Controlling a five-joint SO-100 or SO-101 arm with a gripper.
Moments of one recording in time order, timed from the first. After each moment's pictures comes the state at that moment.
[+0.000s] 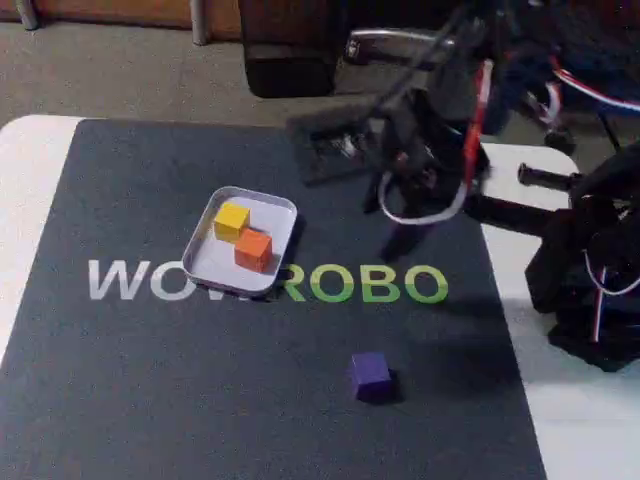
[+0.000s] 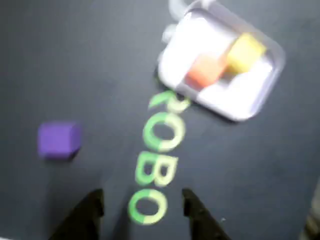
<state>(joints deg) 13.3 119.9 117.3 73.3 -116.6</state>
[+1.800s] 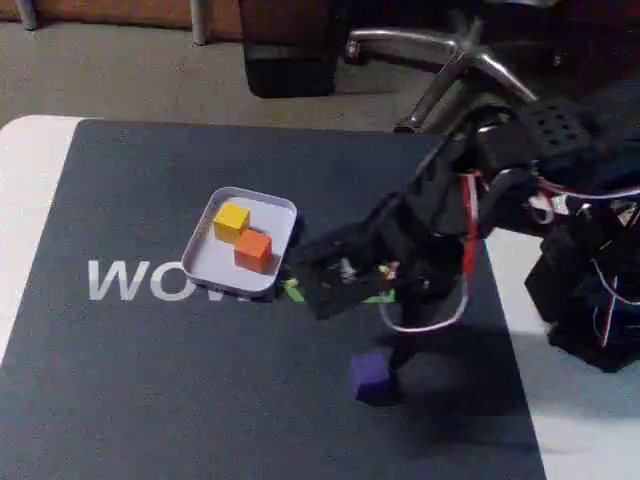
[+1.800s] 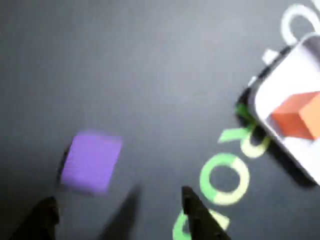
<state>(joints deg) 1.6 113.7 135.7 46.3 -117.7</state>
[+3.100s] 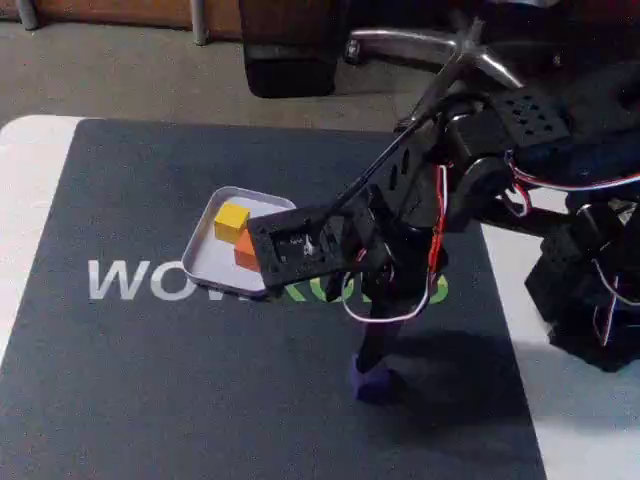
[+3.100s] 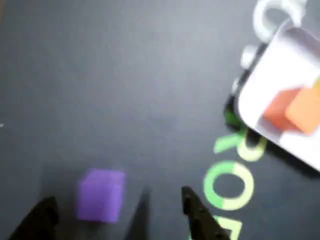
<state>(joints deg) 1.0 106.3 123.6 51.8 -104.1</state>
